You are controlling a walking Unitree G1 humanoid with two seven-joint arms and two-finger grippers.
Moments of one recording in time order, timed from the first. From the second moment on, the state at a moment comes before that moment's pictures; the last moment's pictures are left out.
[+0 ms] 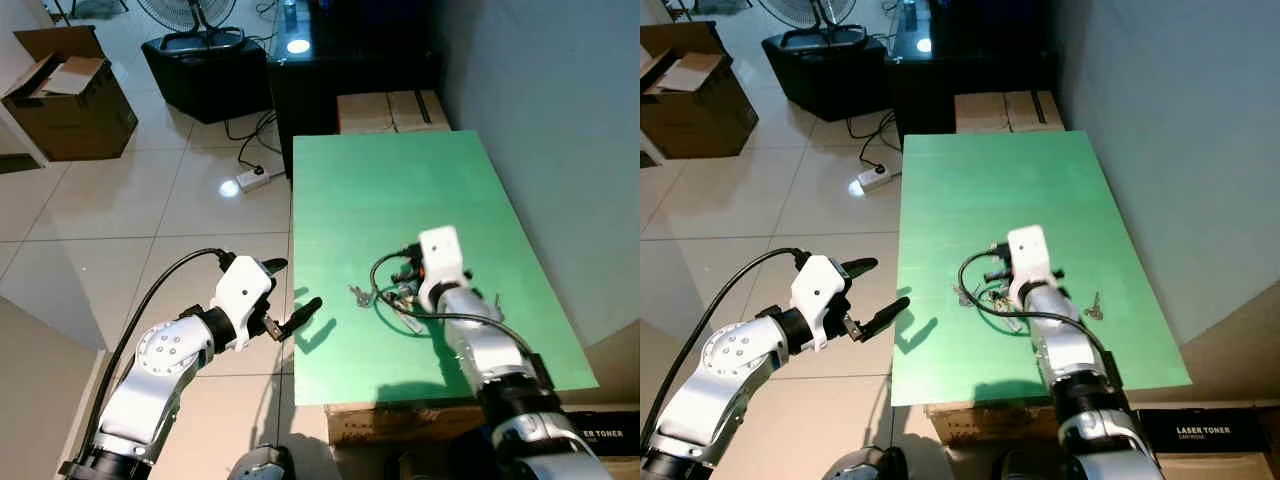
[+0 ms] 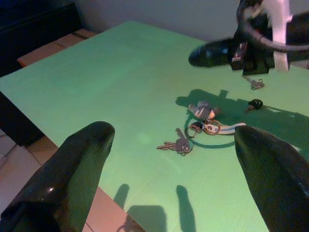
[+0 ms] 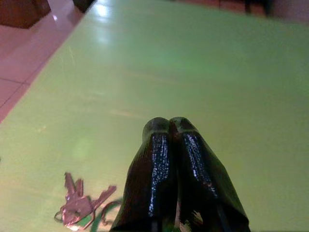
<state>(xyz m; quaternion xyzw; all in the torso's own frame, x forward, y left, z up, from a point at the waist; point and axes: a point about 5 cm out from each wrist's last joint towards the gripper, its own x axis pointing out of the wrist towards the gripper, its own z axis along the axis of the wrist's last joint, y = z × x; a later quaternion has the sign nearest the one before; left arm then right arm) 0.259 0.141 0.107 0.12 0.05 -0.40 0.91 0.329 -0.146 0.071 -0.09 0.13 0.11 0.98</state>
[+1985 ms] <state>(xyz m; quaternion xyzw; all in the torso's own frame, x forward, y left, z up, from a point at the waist) 0.239 0.136 0.112 0.12 0.08 -0.43 0.89 0.331 -0.155 0.028 -0.10 0.35 0.10 0.92</state>
